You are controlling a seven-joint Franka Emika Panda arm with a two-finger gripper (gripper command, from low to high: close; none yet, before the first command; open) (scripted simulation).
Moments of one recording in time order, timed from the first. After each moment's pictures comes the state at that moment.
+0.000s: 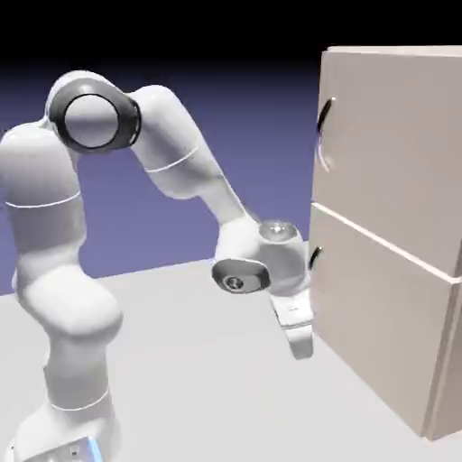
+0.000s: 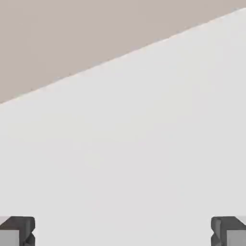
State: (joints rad) arm 0.50 0.07 -0.55 -2.68 0.63 2.88 0.54
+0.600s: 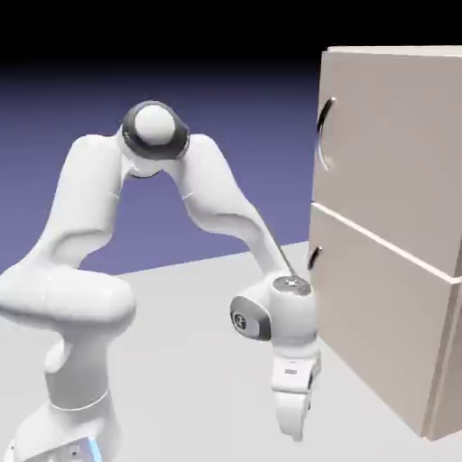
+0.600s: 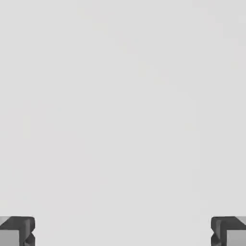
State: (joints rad) arm 1.00 0.72 -1.12 -2.55 1.28 2.73 0.33
